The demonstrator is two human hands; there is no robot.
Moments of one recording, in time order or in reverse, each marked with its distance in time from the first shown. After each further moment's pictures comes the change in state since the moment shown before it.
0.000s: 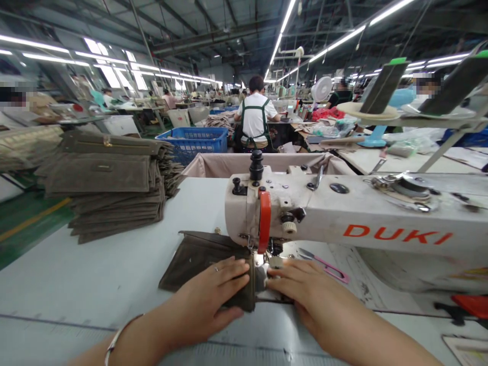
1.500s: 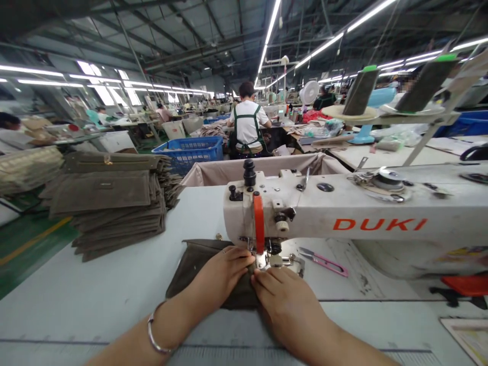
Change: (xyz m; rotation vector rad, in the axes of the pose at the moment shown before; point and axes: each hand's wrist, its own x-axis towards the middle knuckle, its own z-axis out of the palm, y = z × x) left_hand 0.036 -0.019 0.007 -0.040 0.135 -0.099; right_hand 0.027 -0.016 0.069 -0.290 0.273 -0.078
